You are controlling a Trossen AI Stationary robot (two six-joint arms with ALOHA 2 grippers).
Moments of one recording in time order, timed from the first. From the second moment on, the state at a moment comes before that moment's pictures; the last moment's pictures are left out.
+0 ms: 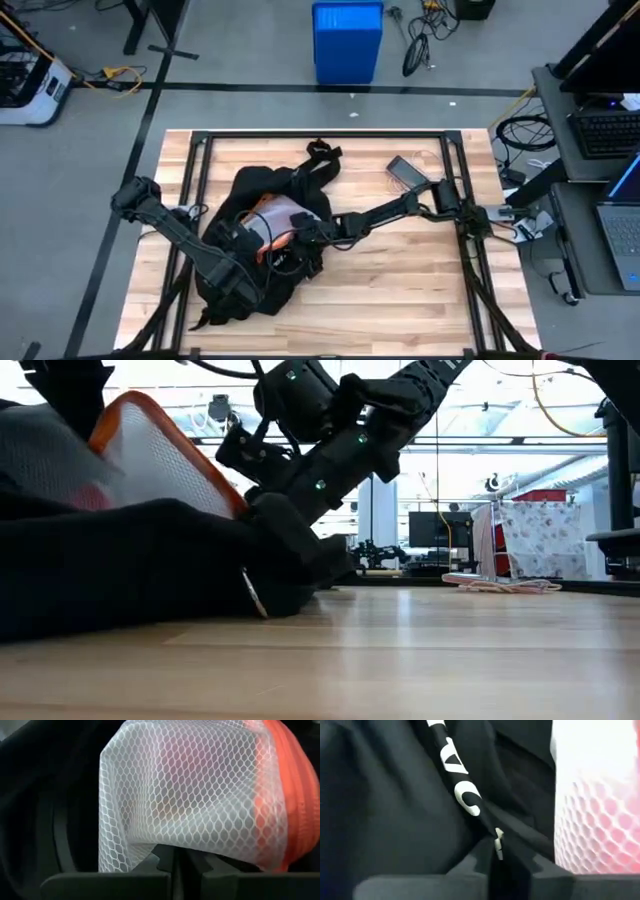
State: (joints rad) left arm -0.63 1.65 1.32 -1.50 -0.52 -1.40; right arm 0.10 2.22 1.42 0.10 -0.02 -0.25
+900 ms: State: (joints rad) left arm -0.64 1.65 1.32 -1.34 -0.39 -1.24; right arm 0.32 1.84 1.62 -0.52 0.12 0.08
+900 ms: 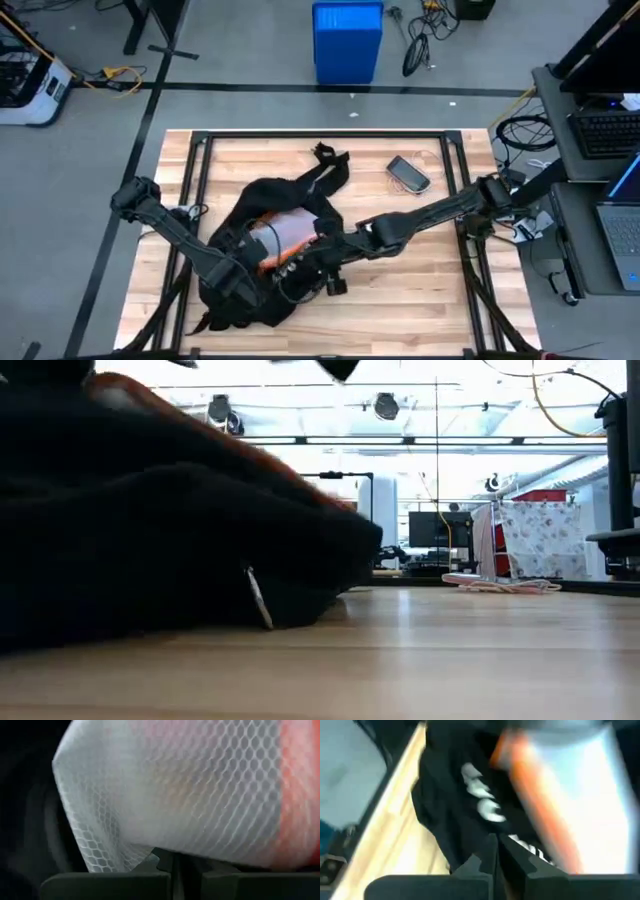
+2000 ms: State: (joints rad) left arm -0.63 1.65 1.32 -1.44 -0.38 -1.51; right arm 0.21 2.14 1.69 -0.18 -0.08 -0.02
